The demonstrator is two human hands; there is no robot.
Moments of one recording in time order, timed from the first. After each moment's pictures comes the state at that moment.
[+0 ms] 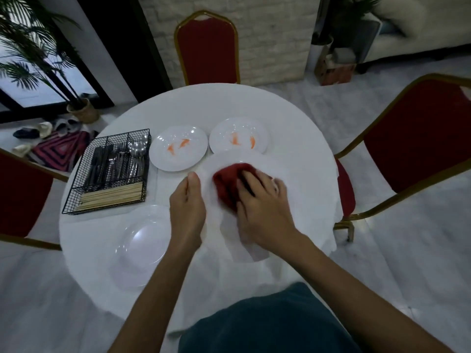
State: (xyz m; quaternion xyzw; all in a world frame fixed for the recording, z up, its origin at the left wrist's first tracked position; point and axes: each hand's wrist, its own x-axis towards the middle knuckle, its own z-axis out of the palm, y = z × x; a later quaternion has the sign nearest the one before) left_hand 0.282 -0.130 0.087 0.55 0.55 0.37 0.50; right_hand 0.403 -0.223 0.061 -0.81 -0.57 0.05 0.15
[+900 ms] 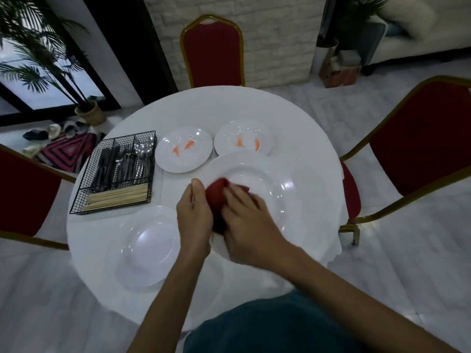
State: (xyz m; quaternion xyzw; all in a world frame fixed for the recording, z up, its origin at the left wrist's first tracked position) left_hand 0.282 -0.139 0.079 0.53 0.56 0.40 0.50; right_hand 0.374 -0.223 0.059 -0.71 -0.68 0.09 0.19
